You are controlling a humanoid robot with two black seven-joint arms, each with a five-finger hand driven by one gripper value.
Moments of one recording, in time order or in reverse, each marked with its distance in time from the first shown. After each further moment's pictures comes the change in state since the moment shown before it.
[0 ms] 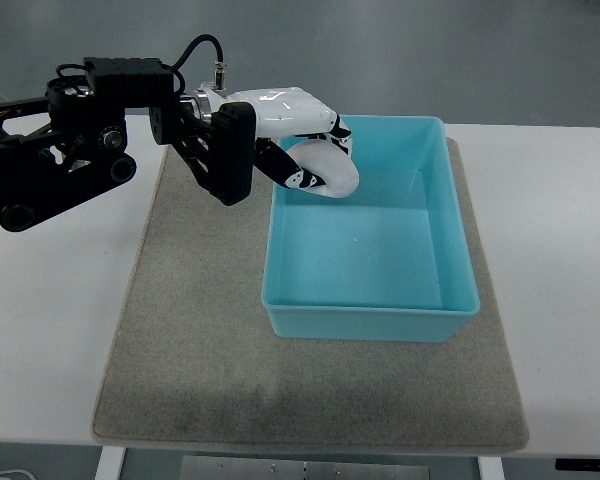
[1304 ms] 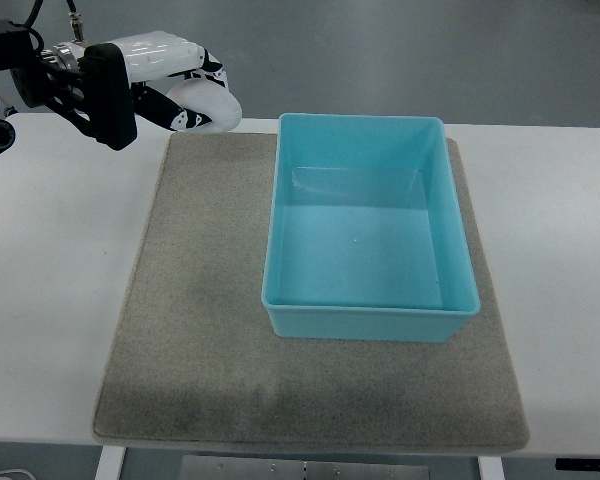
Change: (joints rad) left arm 0.066 0.266 -0.120 0.012 0.005 0.011 -0.003; right arm 0.000 0.000 0.000 0.000 0.000 0.000 0.000
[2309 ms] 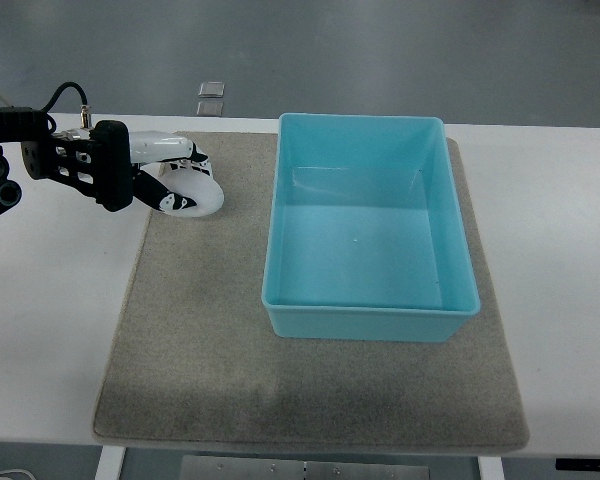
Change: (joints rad) left arm 0.166 -0.020 -0.004 0.069 -0.027 -0.110 0.004; right arm 0.000 0.000 0.000 -0.001 0.000 0.000 0.000
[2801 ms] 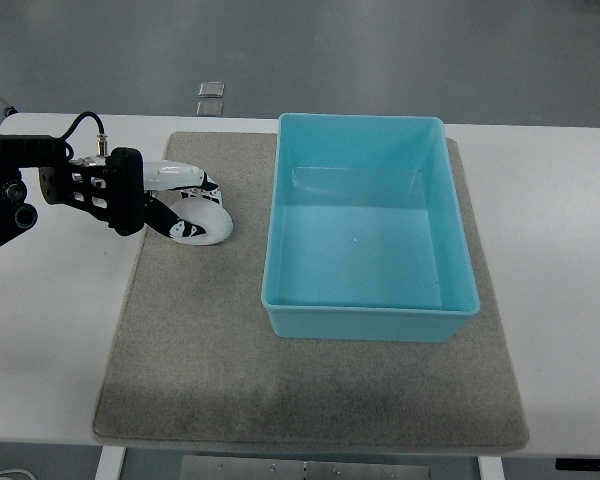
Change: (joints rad) left arm 0.062 -0.037 0.011 0.002 0.001 -0.035 0.000; right arm 0.000 0.000 0.000 0.000 0.000 0.000 0.000
